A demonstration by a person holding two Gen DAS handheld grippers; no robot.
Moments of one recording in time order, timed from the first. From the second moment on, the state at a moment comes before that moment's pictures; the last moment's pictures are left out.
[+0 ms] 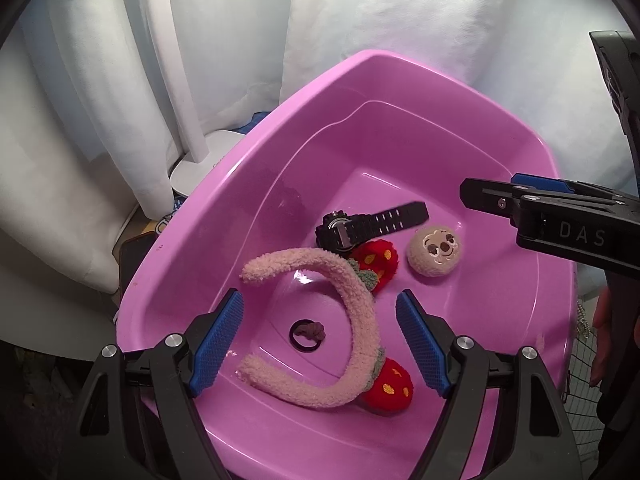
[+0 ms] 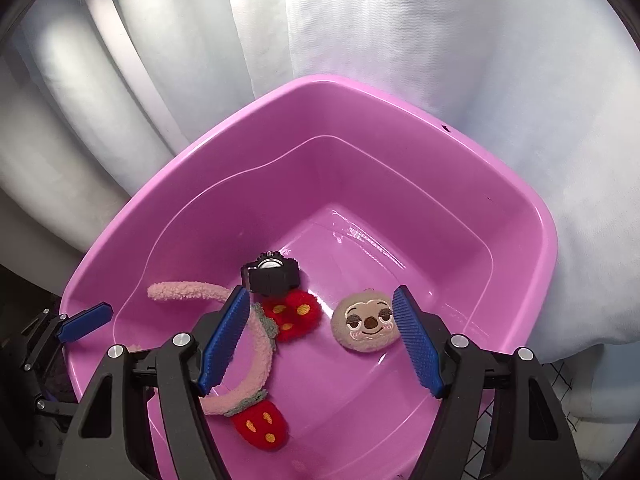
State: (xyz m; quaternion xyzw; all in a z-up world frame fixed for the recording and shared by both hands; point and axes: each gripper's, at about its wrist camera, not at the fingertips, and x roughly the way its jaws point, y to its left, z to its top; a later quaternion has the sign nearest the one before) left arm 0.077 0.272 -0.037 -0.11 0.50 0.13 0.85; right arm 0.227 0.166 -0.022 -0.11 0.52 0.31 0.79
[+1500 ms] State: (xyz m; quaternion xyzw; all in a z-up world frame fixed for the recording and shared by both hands) left arm 0.019 0.011 -0.033 -0.03 0.42 -0.13 0.90; right arm -0.006 -0.253 -0.050 0.11 0.42 -0.01 0.90
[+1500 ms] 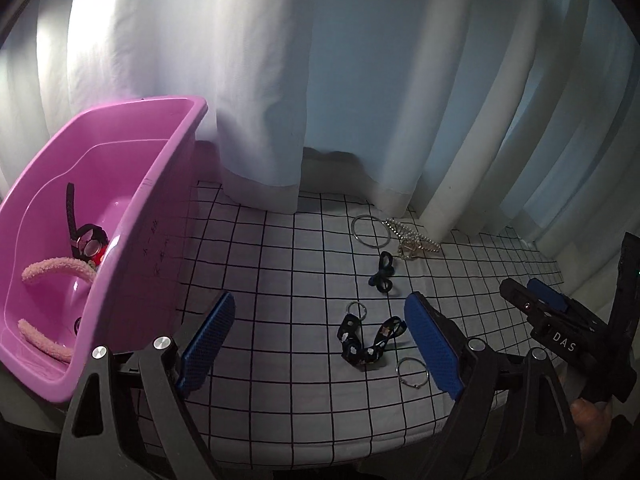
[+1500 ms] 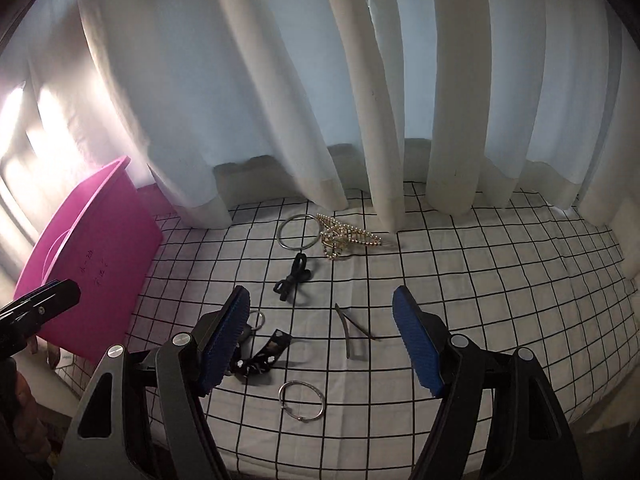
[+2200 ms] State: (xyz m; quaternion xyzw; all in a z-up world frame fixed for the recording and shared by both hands) left arm 0.037 -0.045 -0.161 -0.02 0.49 -0.01 0.87; right arm 0.019 -0.284 -0.163 0.10 0.48 0.09 0.87
